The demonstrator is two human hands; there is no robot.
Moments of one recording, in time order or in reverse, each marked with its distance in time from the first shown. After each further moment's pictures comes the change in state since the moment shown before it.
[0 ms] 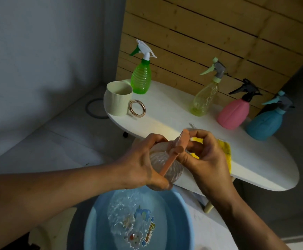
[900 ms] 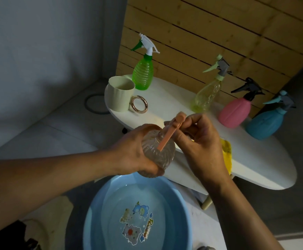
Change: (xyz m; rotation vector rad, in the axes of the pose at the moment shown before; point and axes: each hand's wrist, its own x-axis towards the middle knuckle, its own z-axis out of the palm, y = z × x) left_hand 0.002 0.003 -0.028 0.055 0.017 0.008; right_hand 0.028 -0.008 0.022 -0.131 0.052 -0.114
